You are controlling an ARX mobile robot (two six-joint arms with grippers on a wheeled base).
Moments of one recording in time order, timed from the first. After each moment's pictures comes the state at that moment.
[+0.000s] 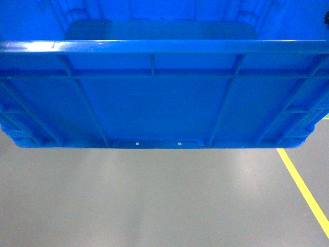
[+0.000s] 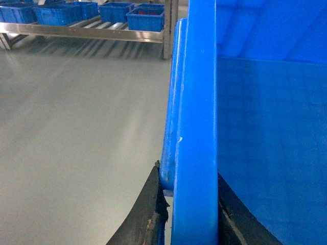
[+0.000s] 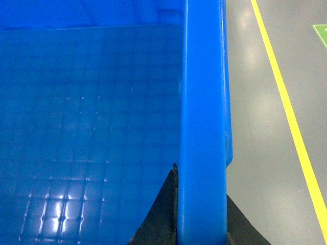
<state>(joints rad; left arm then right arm) -0.14 1.30 0.79 0.31 -0.18 -0.05 0.22 1.37 0.92 0.11 0.09 0.15</state>
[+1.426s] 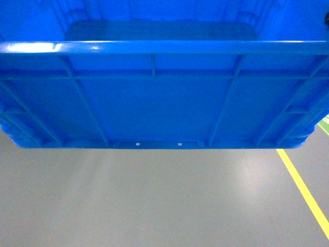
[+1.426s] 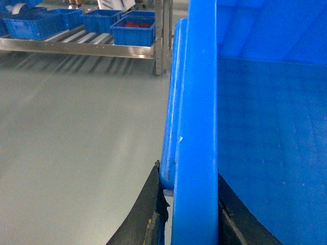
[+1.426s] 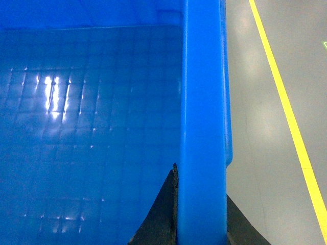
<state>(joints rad) -0.14 1.30 0.79 0.31 -0.18 -0.05 0.22 1.37 0.92 0.11 0.09 0.16</state>
